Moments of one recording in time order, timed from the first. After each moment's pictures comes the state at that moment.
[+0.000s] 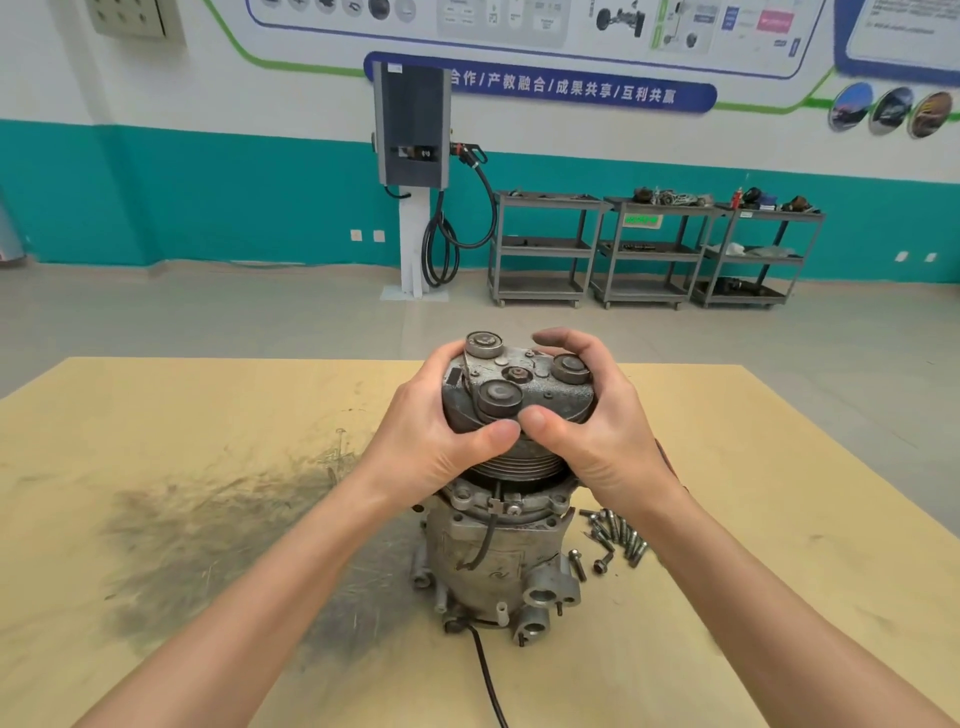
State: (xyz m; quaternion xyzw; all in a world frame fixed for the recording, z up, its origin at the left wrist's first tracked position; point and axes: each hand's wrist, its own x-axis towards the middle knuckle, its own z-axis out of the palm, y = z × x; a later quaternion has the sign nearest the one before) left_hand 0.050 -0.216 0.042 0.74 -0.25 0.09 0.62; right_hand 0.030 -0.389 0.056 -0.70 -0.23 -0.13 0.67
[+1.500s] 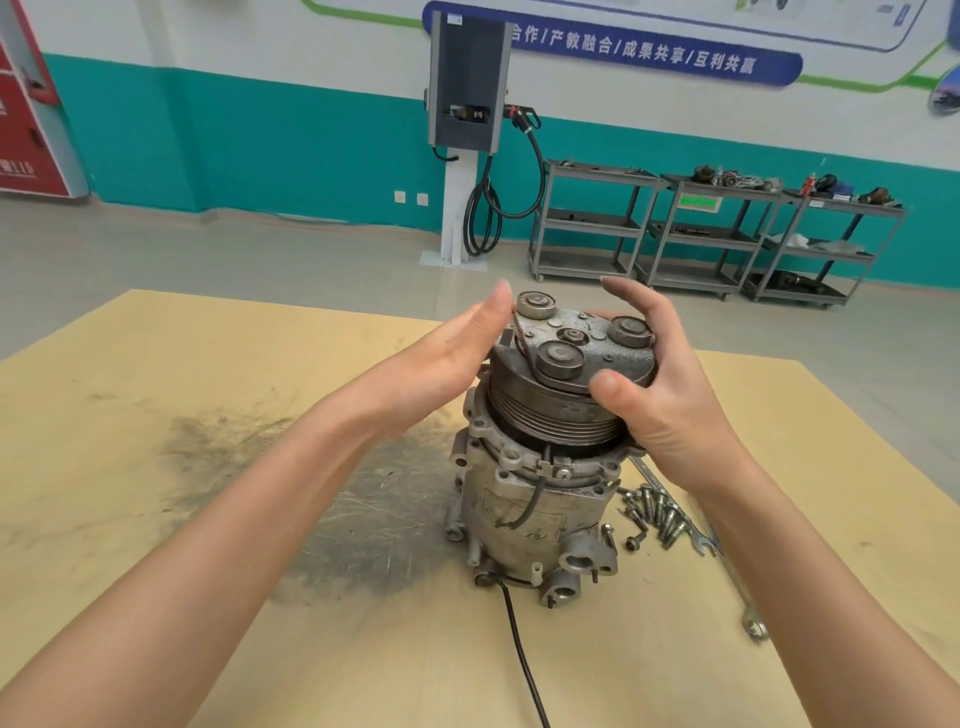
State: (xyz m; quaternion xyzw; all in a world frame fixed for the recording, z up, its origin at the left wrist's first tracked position) left_hand 0.049 -0.186 0.061 0.79 -0.22 -0.06 0.57; right_hand 0.023 -0.393 0.065 -0.75 -0.23 -0.10 0.61
